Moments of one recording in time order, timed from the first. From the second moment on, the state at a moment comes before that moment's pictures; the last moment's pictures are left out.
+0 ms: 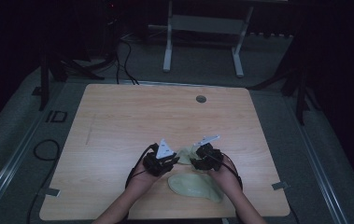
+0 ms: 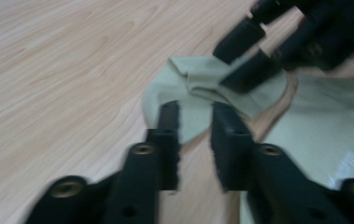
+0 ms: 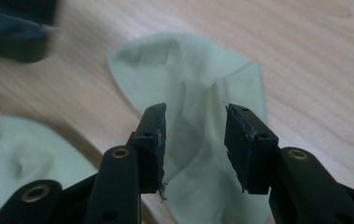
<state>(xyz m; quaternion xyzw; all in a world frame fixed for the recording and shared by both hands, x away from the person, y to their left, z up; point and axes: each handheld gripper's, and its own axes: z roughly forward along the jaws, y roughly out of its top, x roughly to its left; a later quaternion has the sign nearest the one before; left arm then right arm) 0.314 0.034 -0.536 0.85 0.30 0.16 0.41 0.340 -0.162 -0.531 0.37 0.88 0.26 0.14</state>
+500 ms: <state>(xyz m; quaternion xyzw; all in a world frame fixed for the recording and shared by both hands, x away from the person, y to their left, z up) 0.339 0.019 -0.564 0.87 0.32 0.15 0.35 0.341 -0.161 -0.538 0.36 0.89 0.24 0.13</state>
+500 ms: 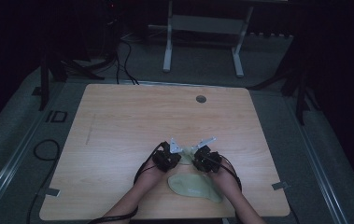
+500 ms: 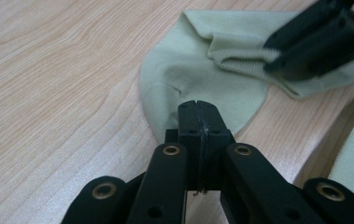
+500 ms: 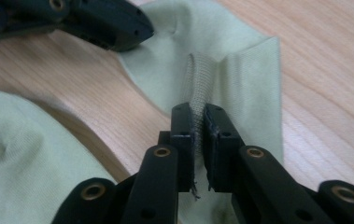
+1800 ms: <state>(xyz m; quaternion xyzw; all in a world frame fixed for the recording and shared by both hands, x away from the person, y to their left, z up) 0.347 0.021 -0.564 0.87 0.32 0.15 0.35 0.374 -0.232 -0.528 0.44 0.84 0.26 0.15</state>
